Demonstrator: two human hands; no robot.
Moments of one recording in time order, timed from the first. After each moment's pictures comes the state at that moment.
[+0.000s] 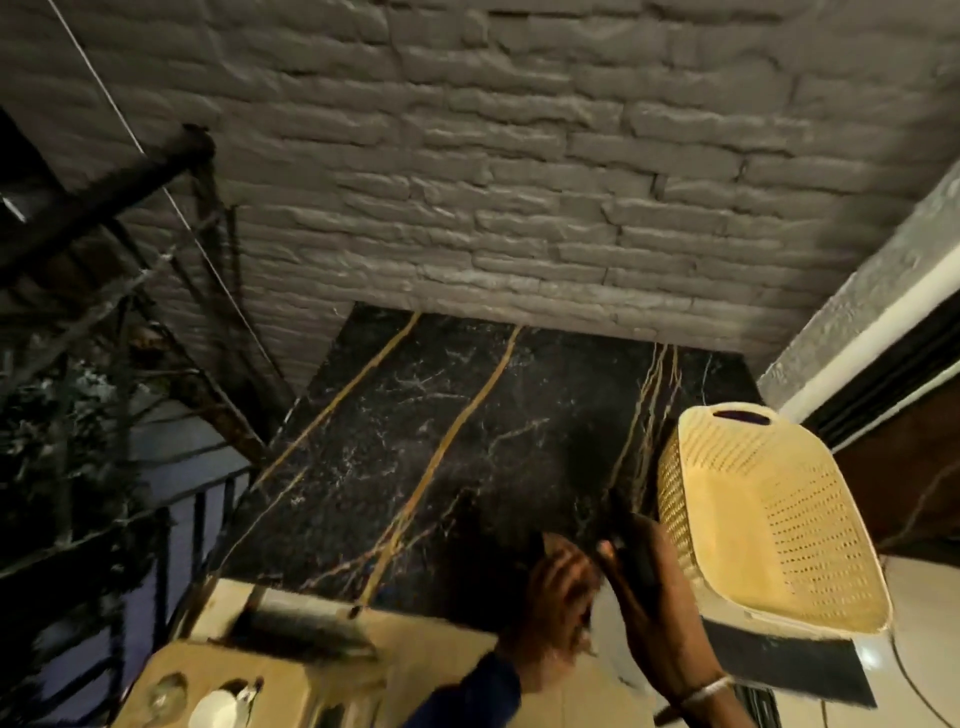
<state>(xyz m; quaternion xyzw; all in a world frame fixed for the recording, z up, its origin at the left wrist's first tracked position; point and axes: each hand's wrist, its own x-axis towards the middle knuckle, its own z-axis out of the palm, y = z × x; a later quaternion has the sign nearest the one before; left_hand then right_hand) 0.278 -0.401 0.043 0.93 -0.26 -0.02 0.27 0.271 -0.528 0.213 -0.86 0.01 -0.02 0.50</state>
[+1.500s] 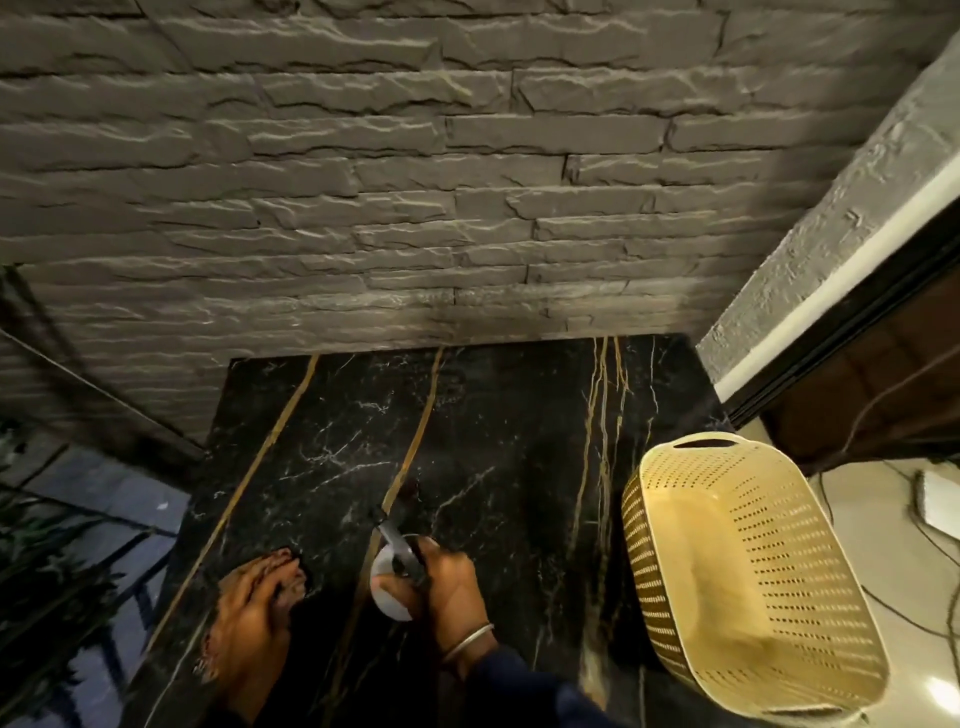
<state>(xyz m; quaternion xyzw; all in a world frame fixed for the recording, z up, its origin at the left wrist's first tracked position) 0.432 -0.117 0.059 0.98 0.04 -0.05 0.18 0.451 -0.385 0.164 -0.85 0.04 0.16 0.49</state>
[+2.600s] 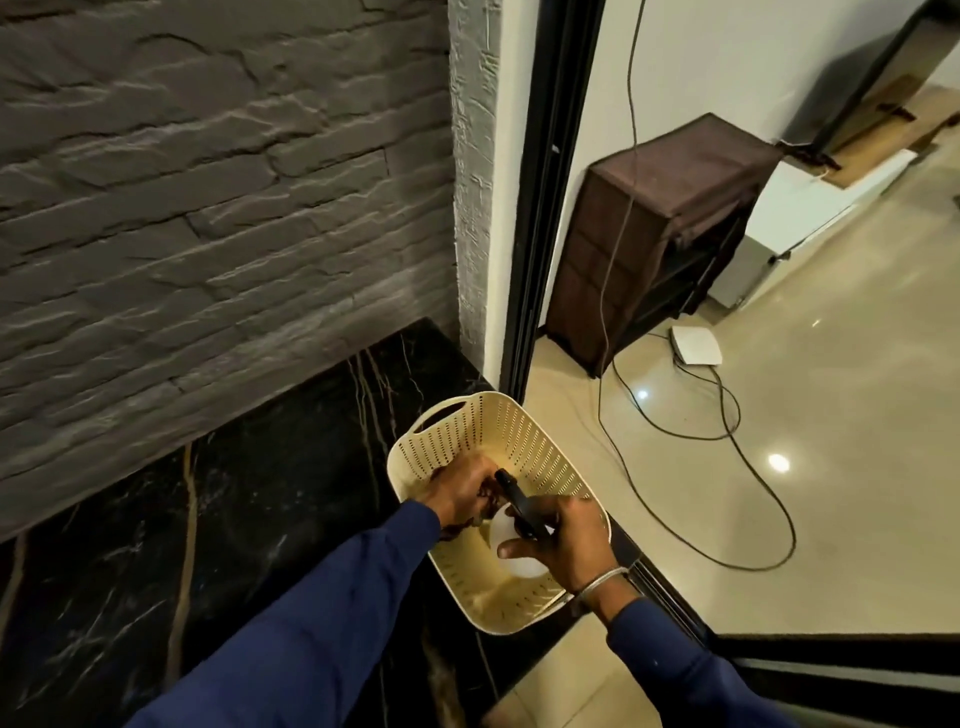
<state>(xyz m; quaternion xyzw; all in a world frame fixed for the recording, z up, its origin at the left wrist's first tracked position) 0.513 -0.639 0.148 0.81 -0.49 -0.27 0.17 0.334 -0.712 0.223 -0.86 0.30 -0.02 0.42</state>
